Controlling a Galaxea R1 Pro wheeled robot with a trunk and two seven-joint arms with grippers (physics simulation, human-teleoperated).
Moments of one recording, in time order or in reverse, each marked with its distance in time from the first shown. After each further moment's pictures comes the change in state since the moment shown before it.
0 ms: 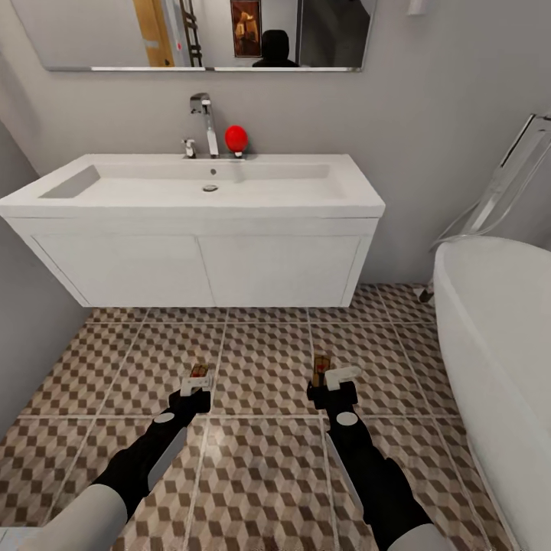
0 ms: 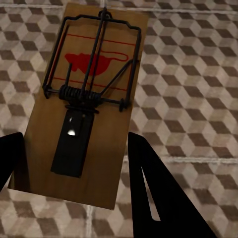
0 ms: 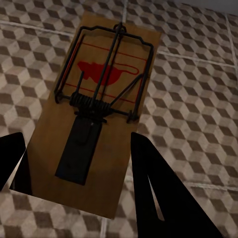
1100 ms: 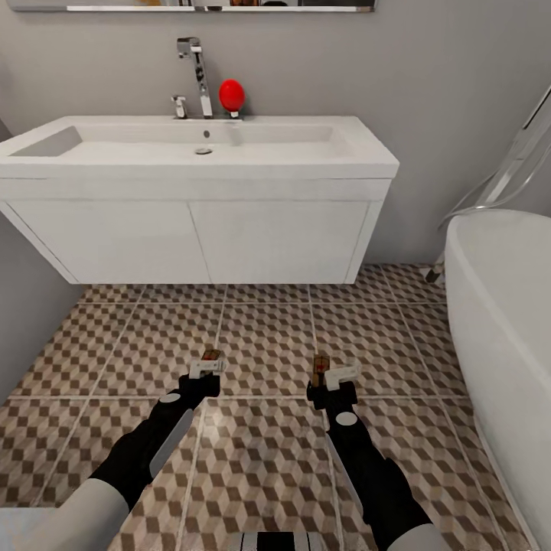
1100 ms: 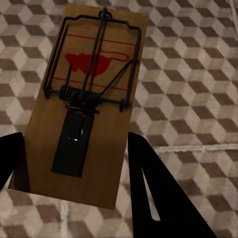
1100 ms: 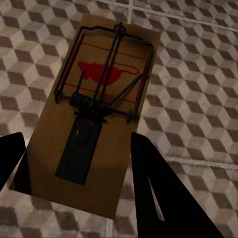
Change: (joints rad) left arm 0.004 0.000 -0.008 -0.218 0.000 0.180 0.004; right arm 0.000 0.001 0.001 0.001 -0.001 0.000 0.000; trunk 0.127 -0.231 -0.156
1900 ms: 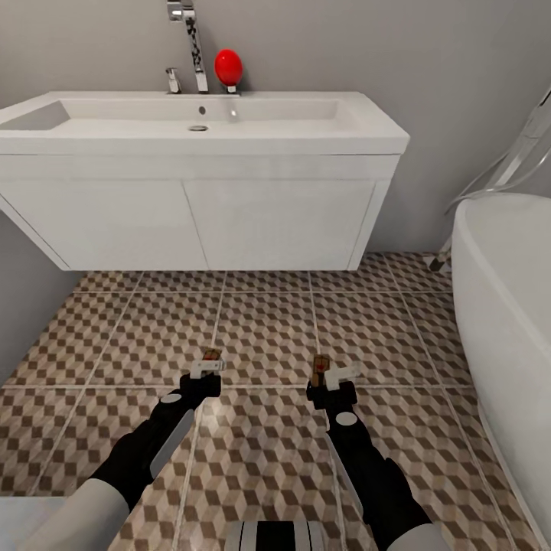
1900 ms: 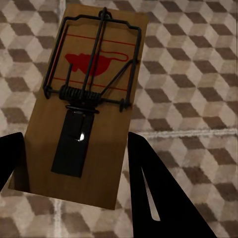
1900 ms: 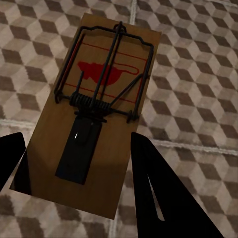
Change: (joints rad) left arm 0.000 0.000 -0.009 -0.002 -0.001 -0.003 -0.001; right arm 0.000 0.000 0.001 0.000 0.000 -0.001 0.000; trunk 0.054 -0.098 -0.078
